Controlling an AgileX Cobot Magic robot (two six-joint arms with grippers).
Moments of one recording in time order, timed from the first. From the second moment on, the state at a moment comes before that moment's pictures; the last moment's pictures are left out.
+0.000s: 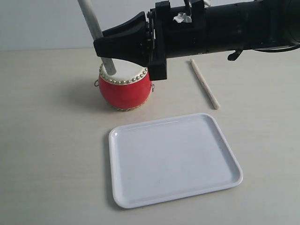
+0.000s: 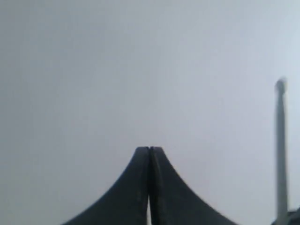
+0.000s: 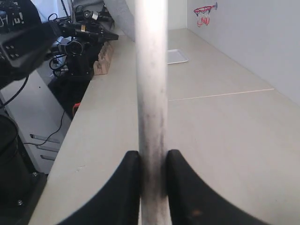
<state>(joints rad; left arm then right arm) -0.12 0.01 0.00 0.16 -0.41 -0.43 0.44 1.73 -1.08 1.71 1.14 -2.06</state>
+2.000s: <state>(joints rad) -0.09 1.62 -0.81 1.18 -1.21 -1.07 0.44 1.73 -1.08 1.73 0.91 -2.01</state>
